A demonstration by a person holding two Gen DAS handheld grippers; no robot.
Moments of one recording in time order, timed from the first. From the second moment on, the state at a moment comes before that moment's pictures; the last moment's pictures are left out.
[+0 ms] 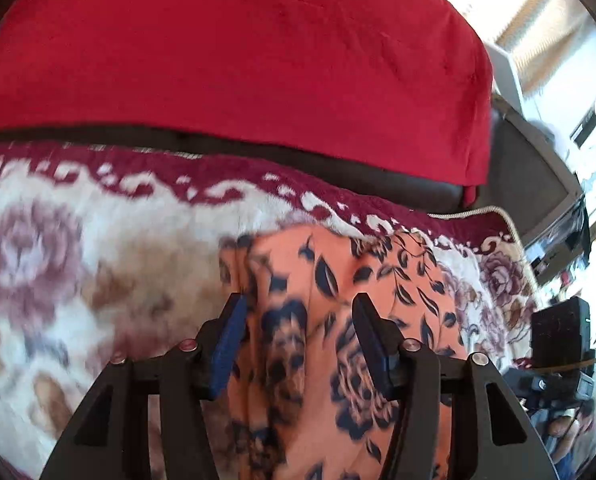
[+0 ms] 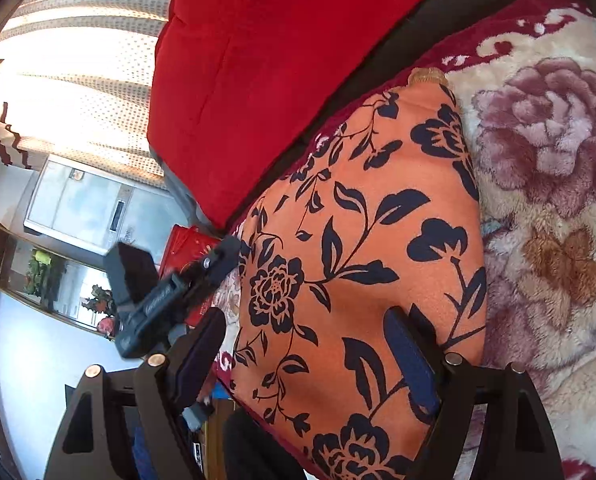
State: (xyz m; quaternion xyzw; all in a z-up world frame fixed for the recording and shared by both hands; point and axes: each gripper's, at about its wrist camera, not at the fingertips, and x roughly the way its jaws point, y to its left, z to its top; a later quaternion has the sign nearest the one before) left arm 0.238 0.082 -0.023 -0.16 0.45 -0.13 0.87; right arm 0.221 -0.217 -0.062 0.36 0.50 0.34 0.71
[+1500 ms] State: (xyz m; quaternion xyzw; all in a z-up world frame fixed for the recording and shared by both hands) left arm 0.106 0.087 -0.029 -0.14 0.46 -0.08 0.87; right arm 0.141 -0.254 -0.099 0.48 0.48 0.31 0.66
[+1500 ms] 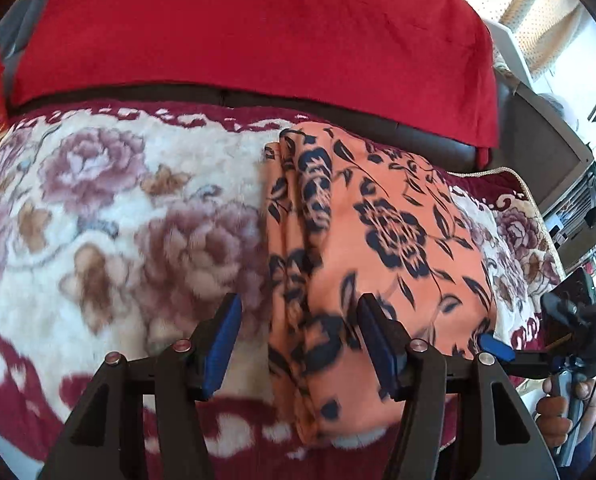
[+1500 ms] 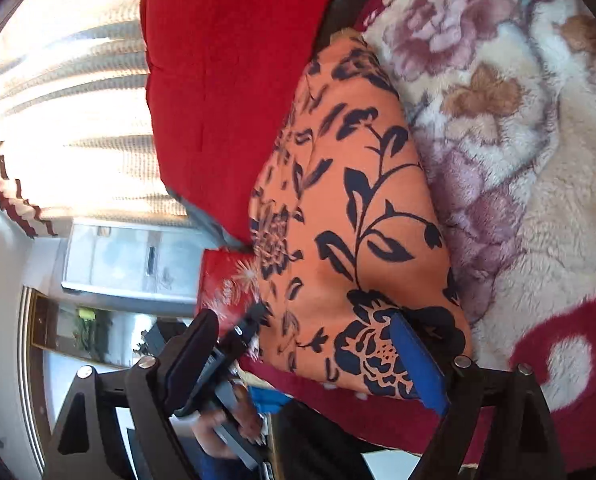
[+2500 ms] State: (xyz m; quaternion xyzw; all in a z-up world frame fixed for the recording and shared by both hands) left arm 0.094 0.095 -0.024 -0.19 0.43 -0.09 0.88; right arm 0.150 -0.277 -0.054 0.34 0.47 0.23 0.78
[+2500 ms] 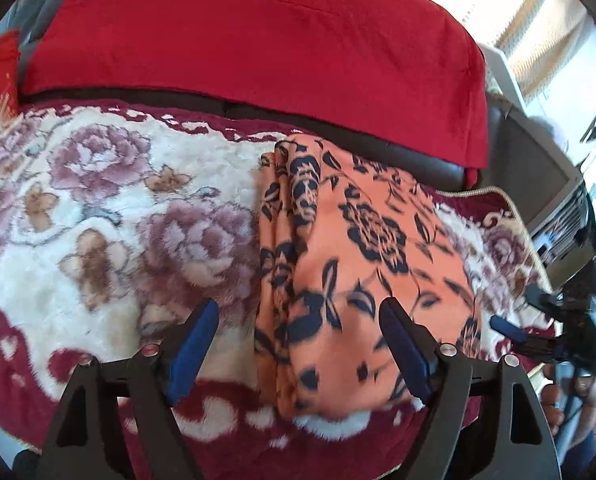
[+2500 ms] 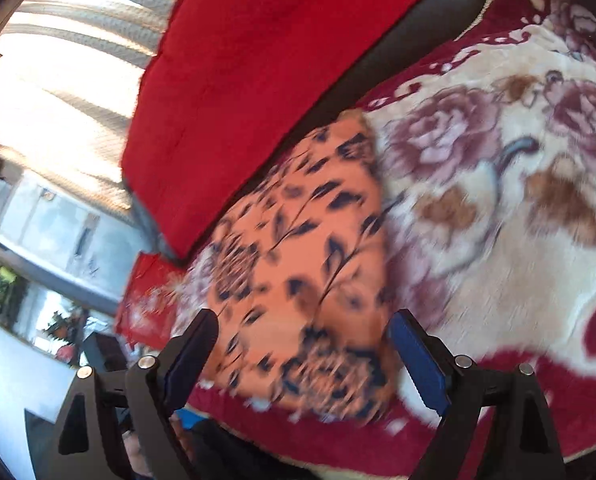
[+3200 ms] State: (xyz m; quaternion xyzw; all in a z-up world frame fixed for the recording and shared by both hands) left arm 0.163 0.091 -0.076 -0.27 0.49 -0.14 0.82; right arm 0.217 -0.218 -0.087 0.25 0.54 0.23 0.77
